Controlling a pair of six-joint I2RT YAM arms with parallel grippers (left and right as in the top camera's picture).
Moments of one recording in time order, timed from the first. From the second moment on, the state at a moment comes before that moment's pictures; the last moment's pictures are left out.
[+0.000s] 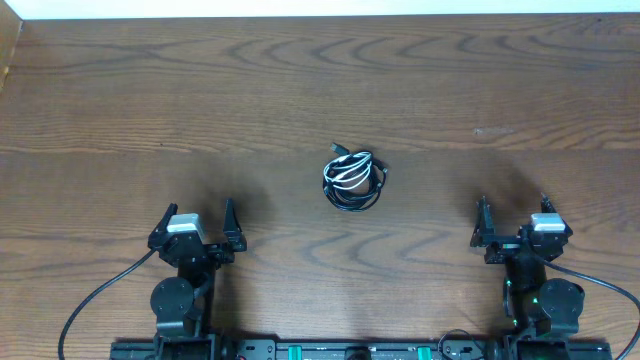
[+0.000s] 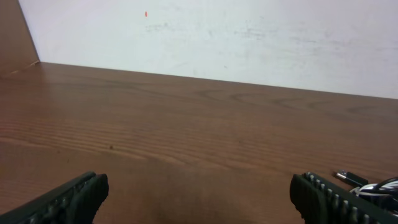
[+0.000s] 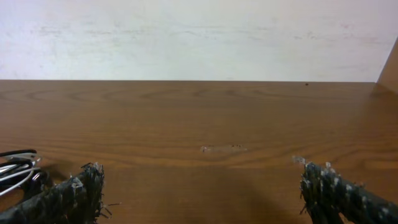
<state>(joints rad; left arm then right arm) 0.03 0.01 0.02 -0.12 0.00 -0.09 -0.02 0.01 0.01 -0.07 -0.03 0.01</state>
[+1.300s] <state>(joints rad) 0.03 0.01 0.02 -0.12 0.00 -0.09 -0.02 0.01 0.08 0.40 -0.61 0.69</state>
